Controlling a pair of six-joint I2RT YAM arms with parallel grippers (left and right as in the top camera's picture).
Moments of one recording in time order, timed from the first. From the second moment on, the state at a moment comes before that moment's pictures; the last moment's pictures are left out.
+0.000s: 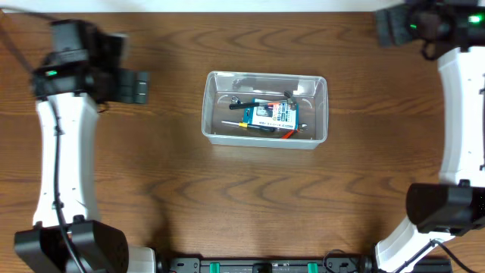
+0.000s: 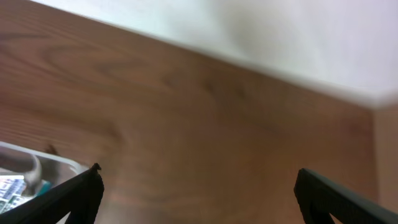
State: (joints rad) left arm 0.12 1.60 1.56 -1.01 0.07 0.27; right arm -0.08 1.88 2.14 -1.09 0.01 -0.26
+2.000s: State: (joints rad) left arm -0.10 0.34 0.66 -0.92 0.01 0.22; right arm 0.09 0.54 0.85 -1.10 0.01 -0.01
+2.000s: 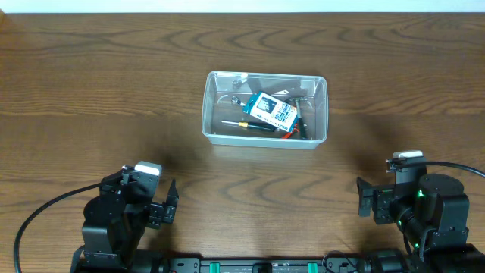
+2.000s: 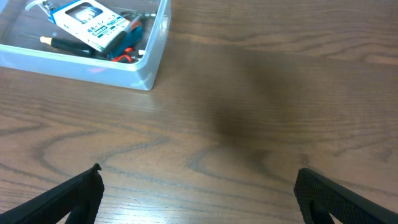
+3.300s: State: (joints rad) left arm -0.10 0.34 0.65 -0.92 0.01 0.22; right arm 0.09 0.01 0.01 -0.01 0.00 -0.09
